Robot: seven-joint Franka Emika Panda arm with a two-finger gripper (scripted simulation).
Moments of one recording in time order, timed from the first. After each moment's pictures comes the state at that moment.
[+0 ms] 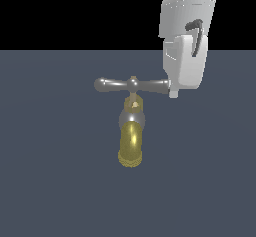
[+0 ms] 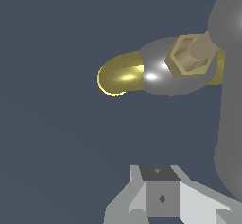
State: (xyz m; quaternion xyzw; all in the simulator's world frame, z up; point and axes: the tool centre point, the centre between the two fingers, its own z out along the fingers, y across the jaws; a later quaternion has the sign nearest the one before) arm -0.116 -0.104 0.201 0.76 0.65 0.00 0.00
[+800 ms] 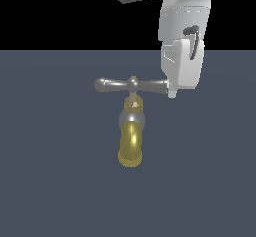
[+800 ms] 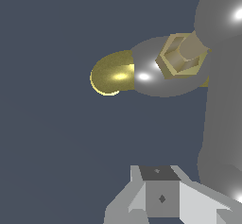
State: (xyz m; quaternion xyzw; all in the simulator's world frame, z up) arm -0.101 -0.106 0.196 0.75 0.66 0.00 0.00
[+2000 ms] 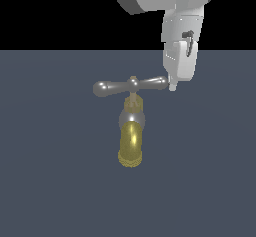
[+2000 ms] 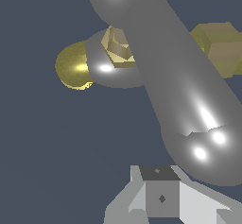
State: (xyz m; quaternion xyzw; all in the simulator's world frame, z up) arm -0.042 -0.126 0.194 0.75 0.66 0.00 0.00
